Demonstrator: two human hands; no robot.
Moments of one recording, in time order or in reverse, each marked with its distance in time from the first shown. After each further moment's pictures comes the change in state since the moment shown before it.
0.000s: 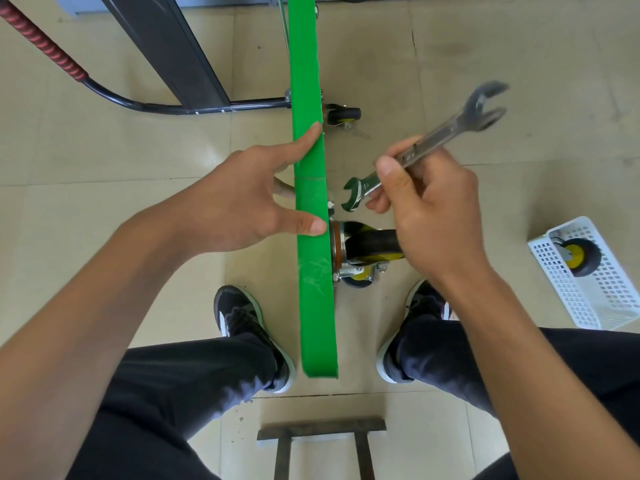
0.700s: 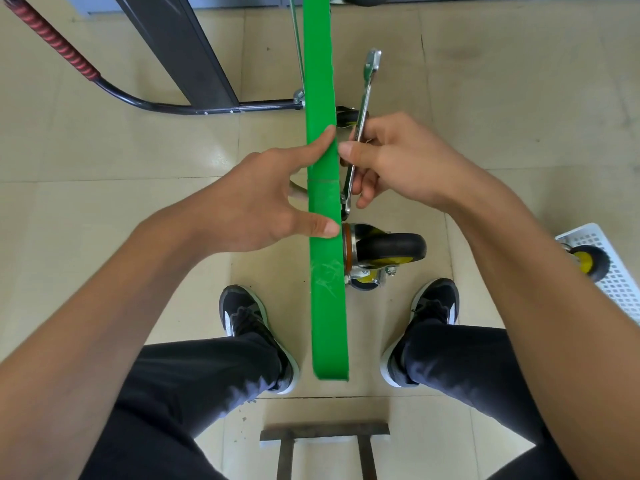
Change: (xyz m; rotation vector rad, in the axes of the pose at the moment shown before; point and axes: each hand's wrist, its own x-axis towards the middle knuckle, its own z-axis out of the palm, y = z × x) left_hand -0.001 0.002 0.000 -0.018 0.000 0.011; right_hand 0.075 -0.006 0.016 -0.086 -0.594 0.256
